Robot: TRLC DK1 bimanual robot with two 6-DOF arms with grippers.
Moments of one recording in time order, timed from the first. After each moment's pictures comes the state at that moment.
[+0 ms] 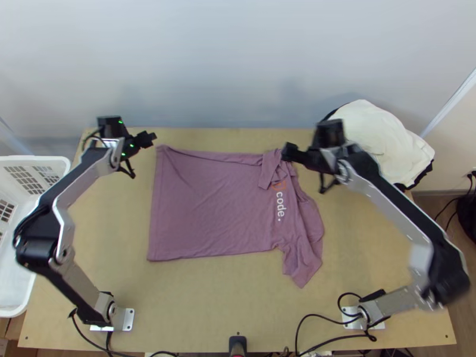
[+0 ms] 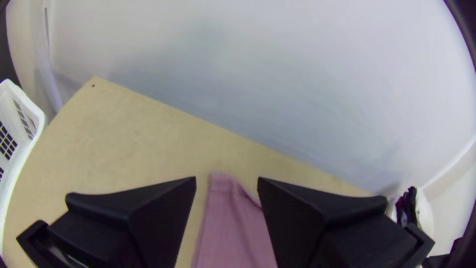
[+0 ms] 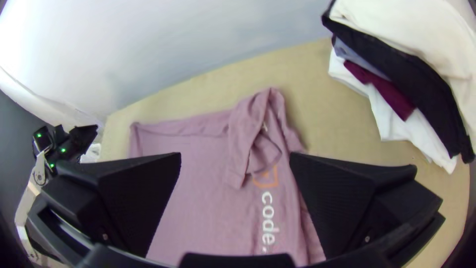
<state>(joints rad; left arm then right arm) -0.04 1.78 1.40 -0.20 0.02 -0.43 0.37 1.56 1.37 -0.57 -0.09 0.58</state>
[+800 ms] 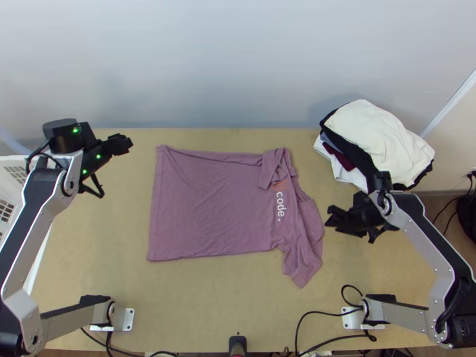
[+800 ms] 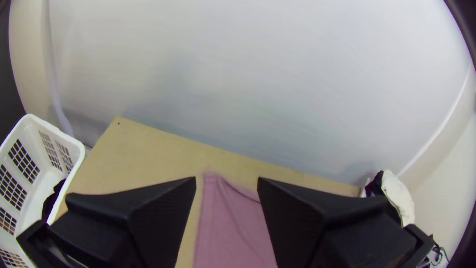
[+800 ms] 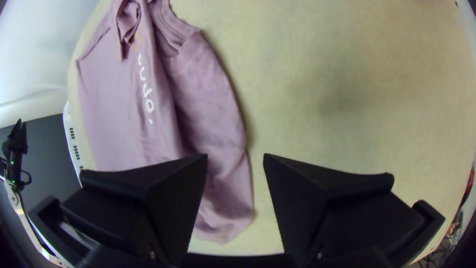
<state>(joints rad) -0.03 1.29 1.30 -0.47 0.03 -0.34 0.00 1.35 0.86 -0.88 -0.39 0.31</state>
